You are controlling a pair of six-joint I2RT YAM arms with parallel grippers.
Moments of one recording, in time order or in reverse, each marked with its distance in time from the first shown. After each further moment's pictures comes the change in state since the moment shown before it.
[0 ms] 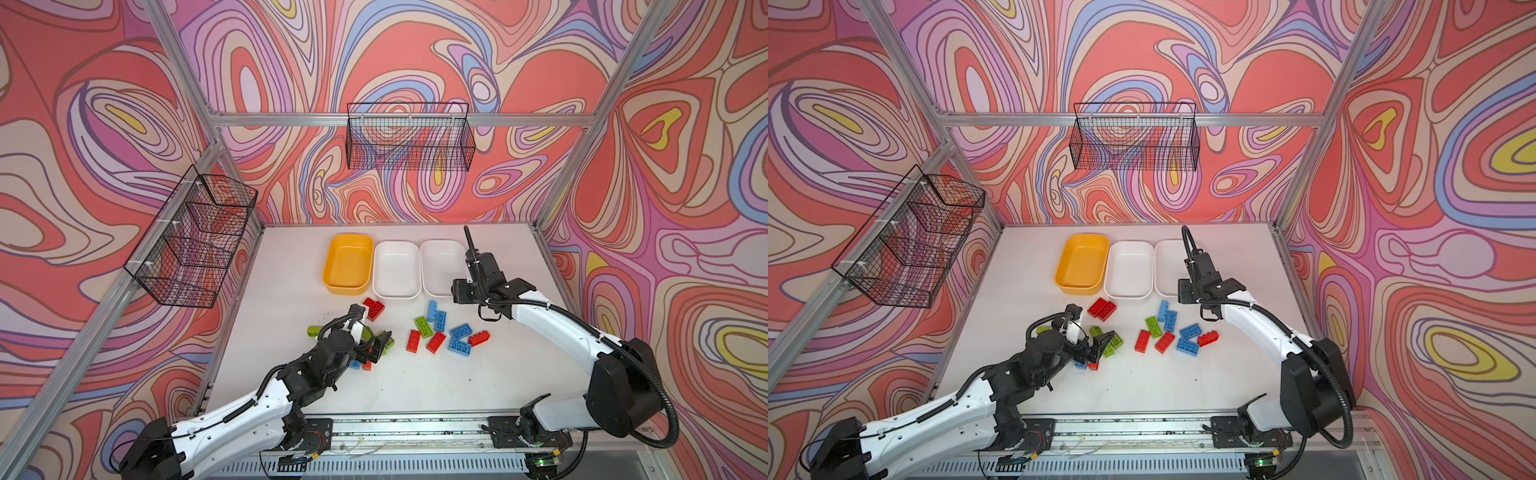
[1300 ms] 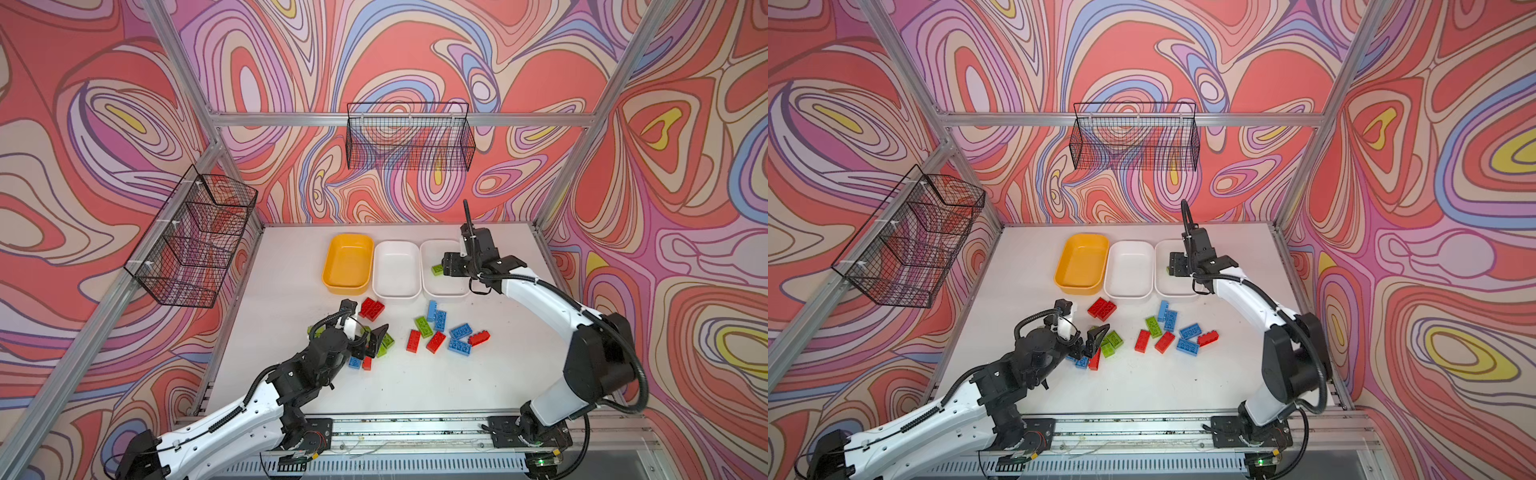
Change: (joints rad) left arm 0.000 -0.098 0.039 -0.087 -0.024 -0.058; right arm -0.022 0.103 0.134 0.082 -0.061 0.005
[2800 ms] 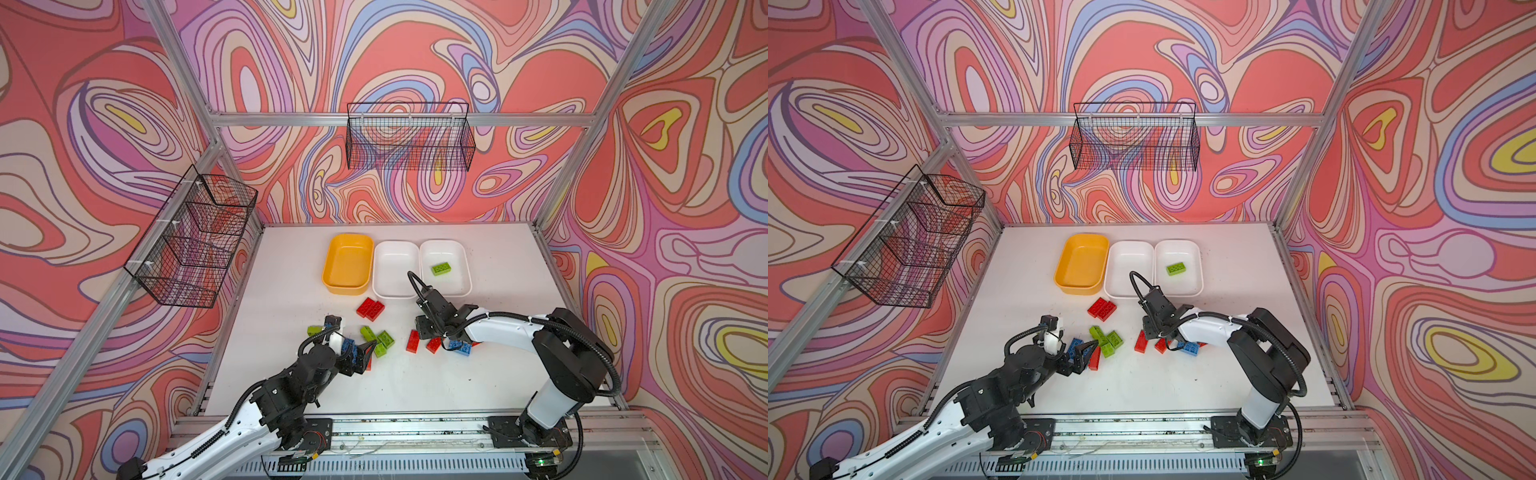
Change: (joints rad) left arm 0.000 -0.223 -0.115 -0.202 0.014 -0.143; right arm 0.355 0.158 -0.289 0.140 0.041 0.200
